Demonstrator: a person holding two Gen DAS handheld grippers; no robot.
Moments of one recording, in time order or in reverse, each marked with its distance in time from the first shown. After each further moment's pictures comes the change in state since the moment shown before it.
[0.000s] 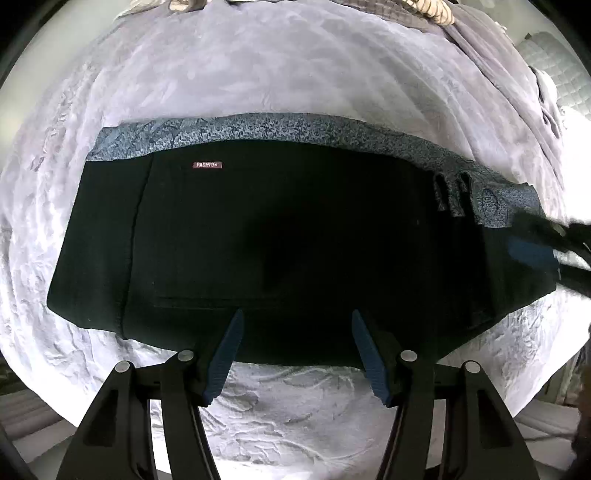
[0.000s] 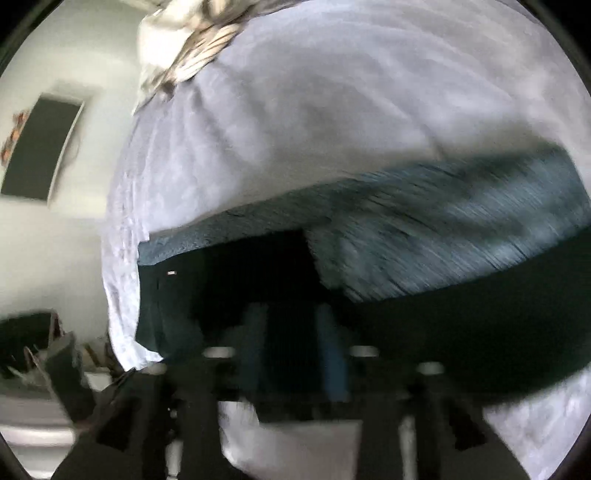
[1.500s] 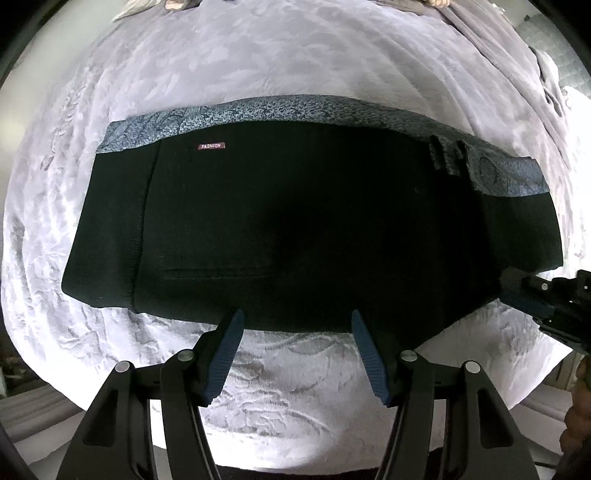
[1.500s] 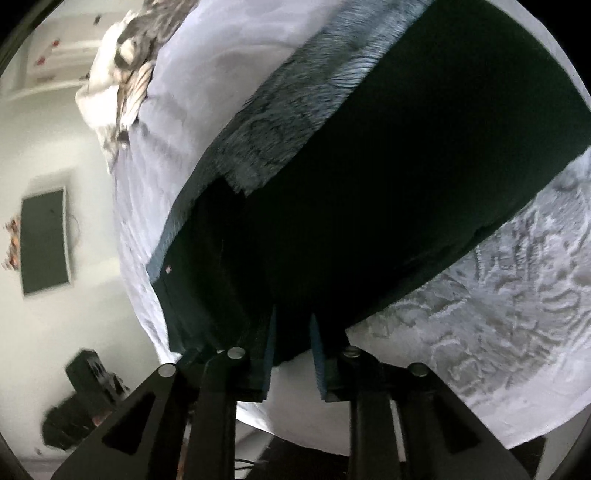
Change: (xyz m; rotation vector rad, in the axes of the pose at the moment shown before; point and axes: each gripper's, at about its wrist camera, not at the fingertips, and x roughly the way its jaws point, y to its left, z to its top) left arm -0.017 0.003 -0.031 0.042 0.047 0.062; right arm 0.016 -0.040 -0.055 0.257 0.040 0.073
